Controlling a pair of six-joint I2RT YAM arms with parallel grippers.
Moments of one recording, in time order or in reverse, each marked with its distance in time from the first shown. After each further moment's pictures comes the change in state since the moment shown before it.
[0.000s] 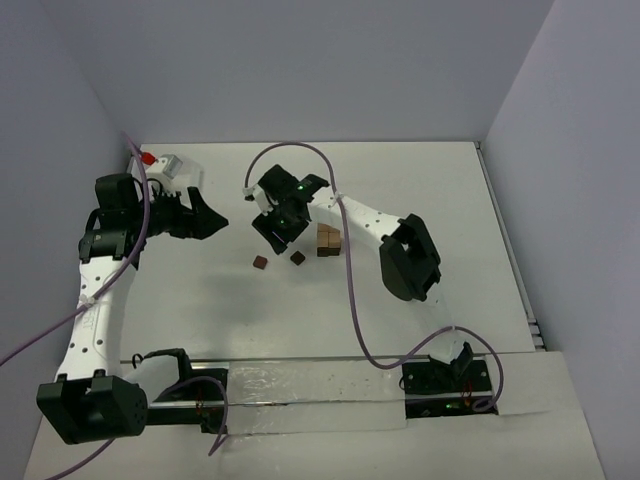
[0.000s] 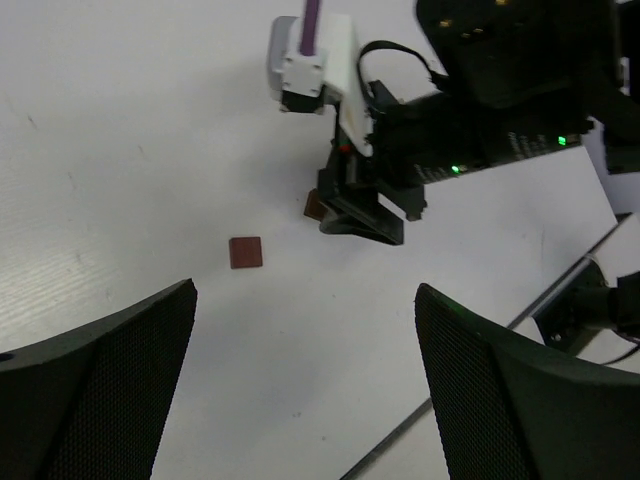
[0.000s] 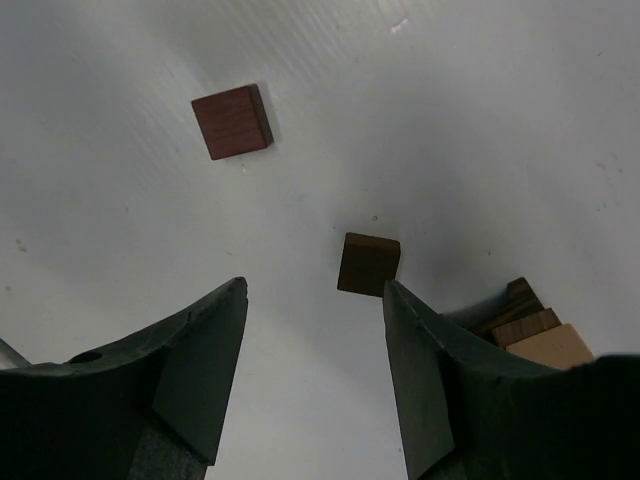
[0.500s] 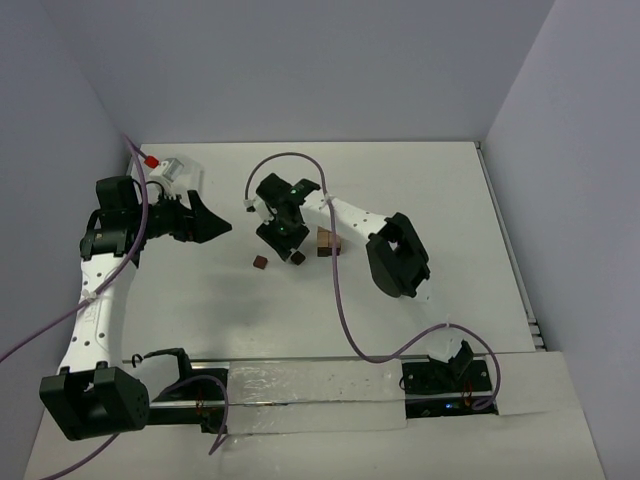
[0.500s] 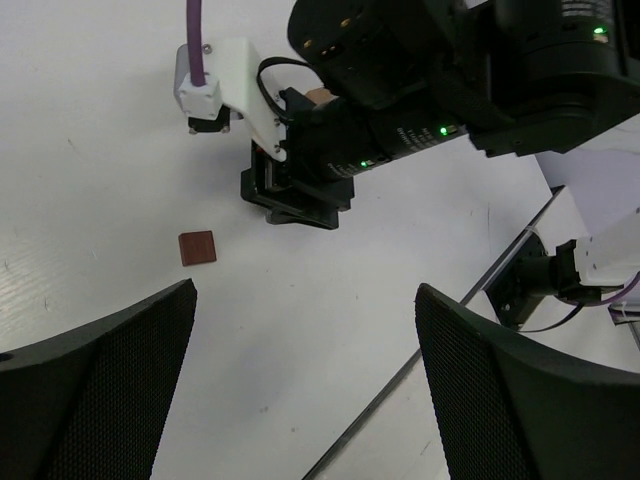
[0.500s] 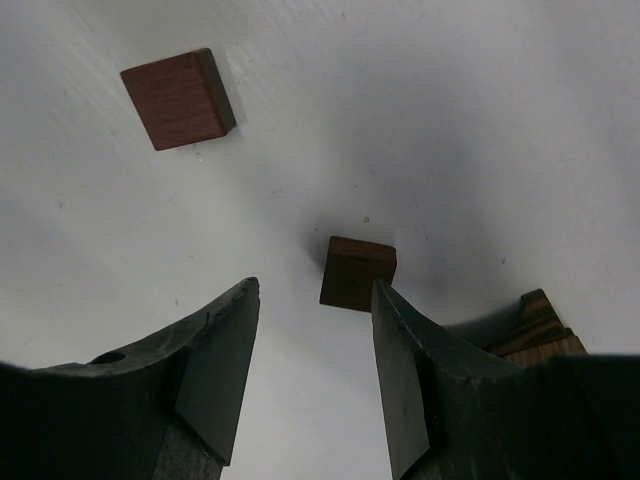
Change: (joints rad) left arm 0.034 0.020 -0.028 0.000 0.161 -0.006; right arm 0.001 0.107 0.052 -0.080 0.024 -0.033
